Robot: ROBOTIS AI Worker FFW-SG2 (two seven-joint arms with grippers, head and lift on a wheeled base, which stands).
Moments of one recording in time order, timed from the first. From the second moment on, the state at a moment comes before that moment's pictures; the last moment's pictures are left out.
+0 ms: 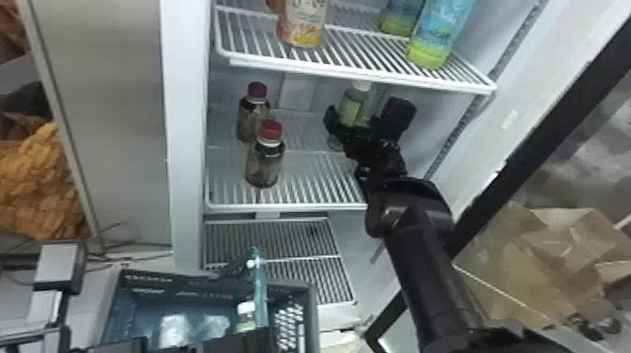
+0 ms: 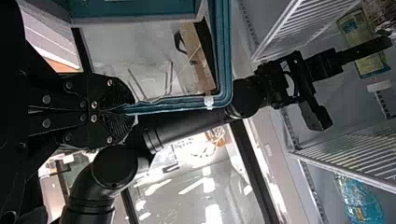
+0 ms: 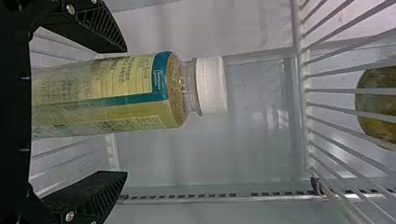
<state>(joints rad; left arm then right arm) 0.19 0.19 0.01 -2.08 1.43 1.41 -0.22 -0.50 -0.15 -0.07 -1.04 -0.19 0.03 0.04</state>
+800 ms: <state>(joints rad) 0.18 0.19 0.00 -2.07 1.43 1.40 -0.22 -0.51 -0.15 -0.06 -1.02 -0.20 0.03 0.04</state>
